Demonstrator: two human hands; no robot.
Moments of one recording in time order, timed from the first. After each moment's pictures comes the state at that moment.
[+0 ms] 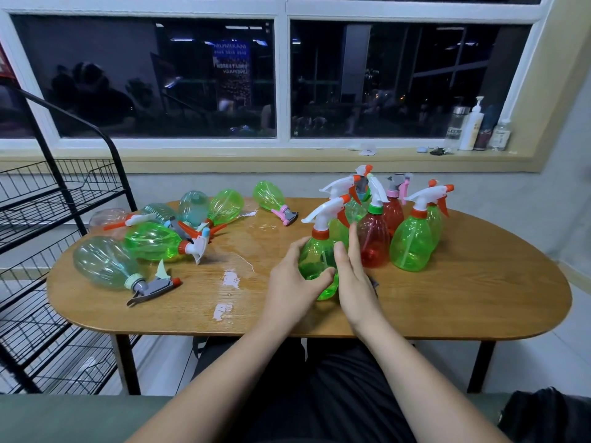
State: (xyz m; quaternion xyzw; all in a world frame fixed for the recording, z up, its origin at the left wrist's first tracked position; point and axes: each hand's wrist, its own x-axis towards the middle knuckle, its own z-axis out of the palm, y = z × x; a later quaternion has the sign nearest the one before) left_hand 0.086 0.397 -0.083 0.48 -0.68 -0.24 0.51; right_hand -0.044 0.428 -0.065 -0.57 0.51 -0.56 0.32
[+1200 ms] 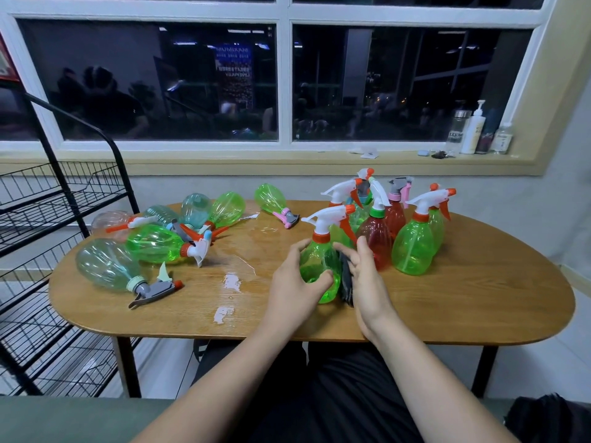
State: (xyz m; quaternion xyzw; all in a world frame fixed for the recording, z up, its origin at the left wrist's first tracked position) left_hand 0.087 0.398 -0.083 0.47 -0.68 -0.24 0.51; right_hand -0.057 0.416 -0.066 -0.44 0.43 -0.62 0.49
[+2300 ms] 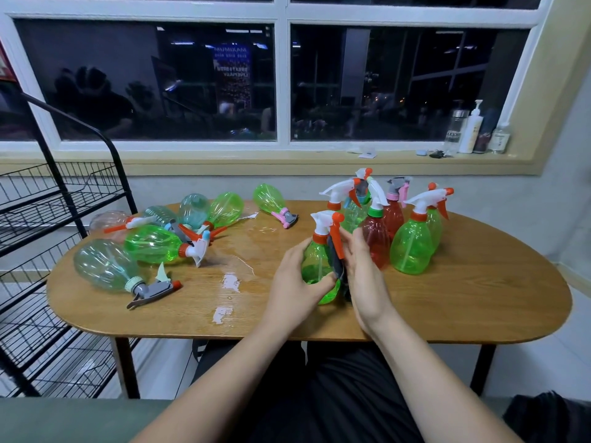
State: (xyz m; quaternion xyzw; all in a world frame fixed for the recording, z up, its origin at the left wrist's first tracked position) left_hand 0.085 0.397 -0.080 0.46 -0.71 -0.23 0.49; right_hand -0.050 0.430 -0.046 -0.50 0.42 -0.62 0.44
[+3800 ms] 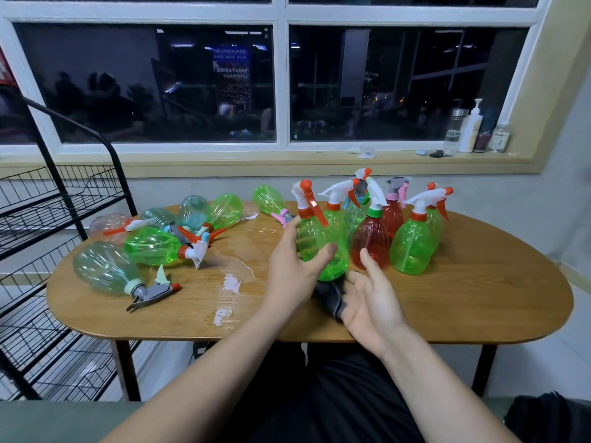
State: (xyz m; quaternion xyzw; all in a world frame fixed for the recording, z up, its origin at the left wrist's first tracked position) left_hand 0.078 0.395 -0.045 0.41 -0.64 -0.30 0.58; right_hand -0.064 0.443 -0.064 -0.31 0.31 -0.58 0.68
